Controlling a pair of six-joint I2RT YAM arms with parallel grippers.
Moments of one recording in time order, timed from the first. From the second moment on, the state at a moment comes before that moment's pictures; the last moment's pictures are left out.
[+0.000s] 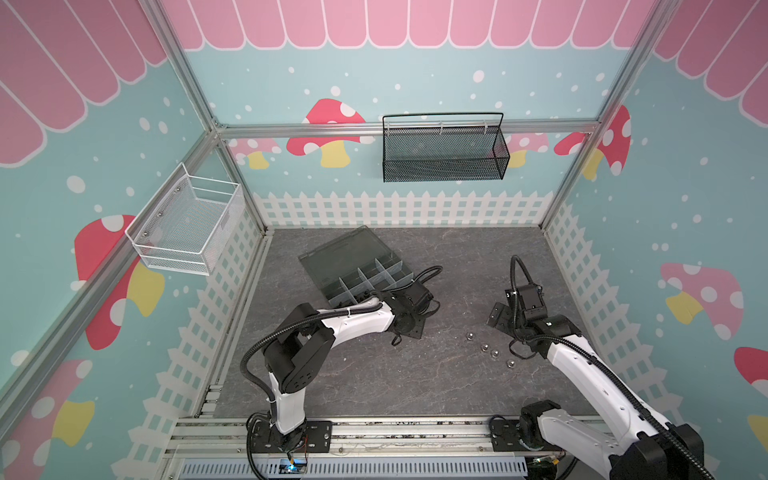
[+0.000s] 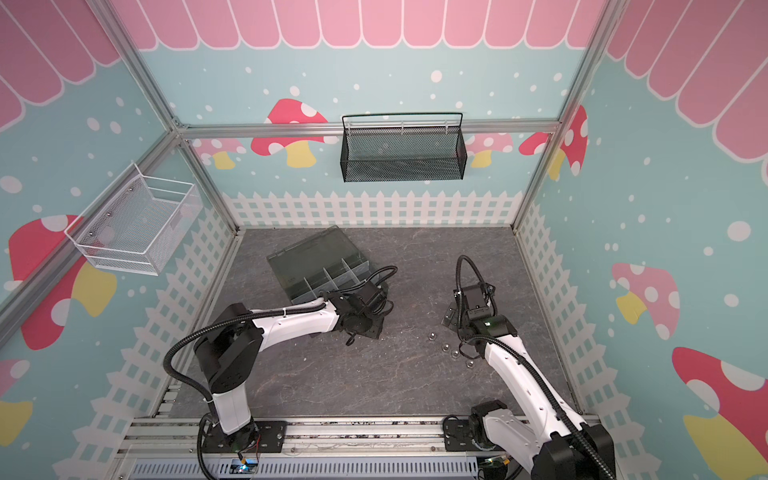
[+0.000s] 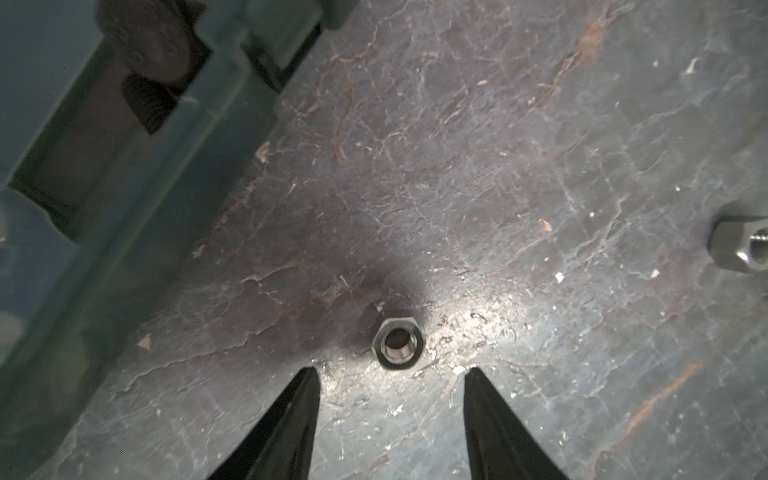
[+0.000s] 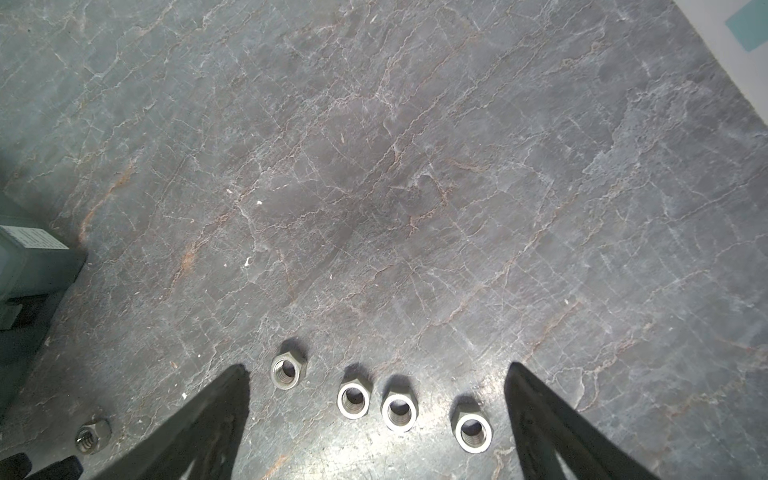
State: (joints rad) left arm -0.85 1.90 1.29 -0.58 -0.07 -0.51; right arm 0.26 1.03 0.75 -0.75 0.28 0.68
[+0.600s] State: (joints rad) left arm -0.86 2.03 1.42 -0.70 -0.07 -0.47; right arm 0.26 1.04 0.75 -0.76 0.29 0.68
